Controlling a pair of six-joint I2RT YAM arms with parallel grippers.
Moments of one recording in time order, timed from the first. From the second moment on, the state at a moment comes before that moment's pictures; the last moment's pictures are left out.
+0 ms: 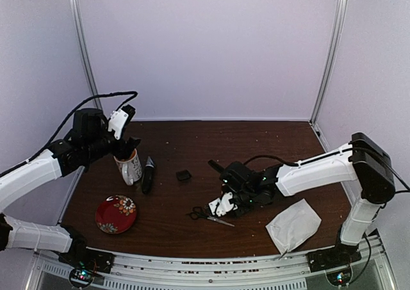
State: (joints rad) left arm -0.49 1.08 0.85 -0.19 -0.10 0.27; right arm 1.05 1.72 0.96 -0.28 0.23 -1.01
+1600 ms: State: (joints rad) left arm -0.49 1.13 0.88 -0.20 -0.03 0.29; right arm 1.08 1.01 0.72 -1.11 -0.13 -1.04
